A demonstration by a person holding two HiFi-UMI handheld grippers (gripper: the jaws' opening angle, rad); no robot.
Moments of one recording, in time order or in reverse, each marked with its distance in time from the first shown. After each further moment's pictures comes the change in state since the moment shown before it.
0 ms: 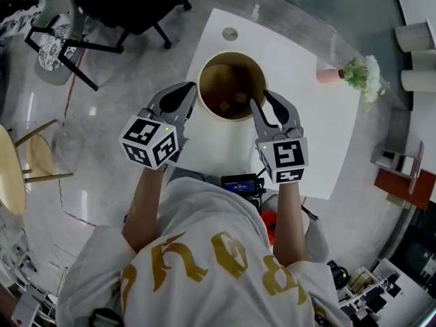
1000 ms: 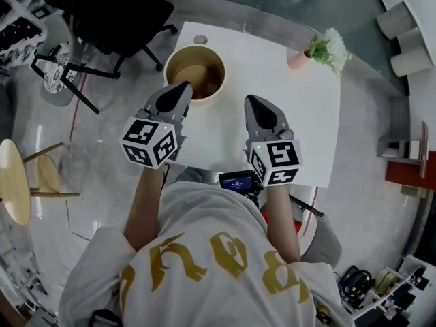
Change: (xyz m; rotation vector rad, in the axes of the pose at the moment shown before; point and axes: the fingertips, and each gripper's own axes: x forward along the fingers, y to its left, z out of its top) left arm -0.008 -0.109 0.020 0.172 -0.060 -0.012; right arm -0.110 -0.018 -0.008 0.237 -0.187 -0.096
